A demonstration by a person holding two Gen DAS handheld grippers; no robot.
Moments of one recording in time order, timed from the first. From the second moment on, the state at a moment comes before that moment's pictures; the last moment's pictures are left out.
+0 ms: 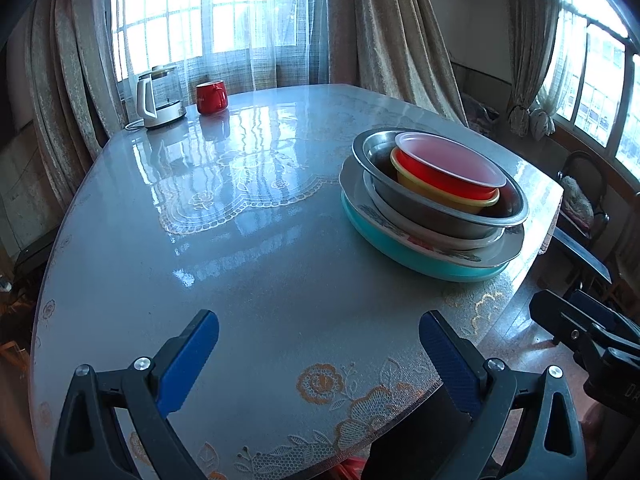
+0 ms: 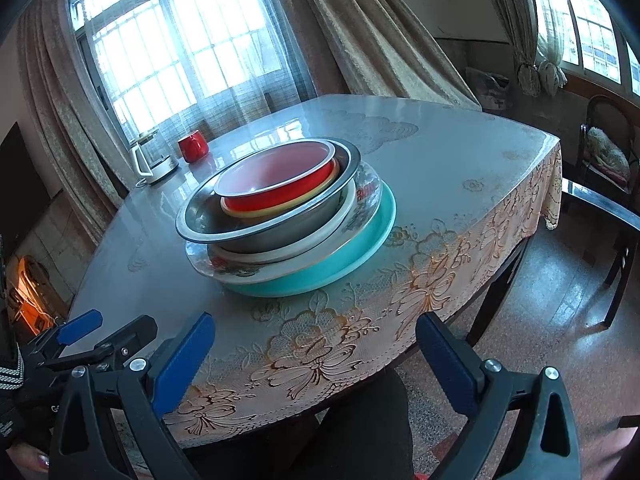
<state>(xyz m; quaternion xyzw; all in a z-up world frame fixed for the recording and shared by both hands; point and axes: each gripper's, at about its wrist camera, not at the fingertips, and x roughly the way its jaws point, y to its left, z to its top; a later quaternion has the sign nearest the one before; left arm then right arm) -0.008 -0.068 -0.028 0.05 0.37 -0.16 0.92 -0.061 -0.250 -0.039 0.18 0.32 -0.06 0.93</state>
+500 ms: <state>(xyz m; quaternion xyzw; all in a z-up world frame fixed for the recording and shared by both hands) -0.011 -0.072 -0.026 0.05 0.36 -0.16 0.92 -0.060 -0.250 -0.040 0.18 0.32 -0.06 0.93</state>
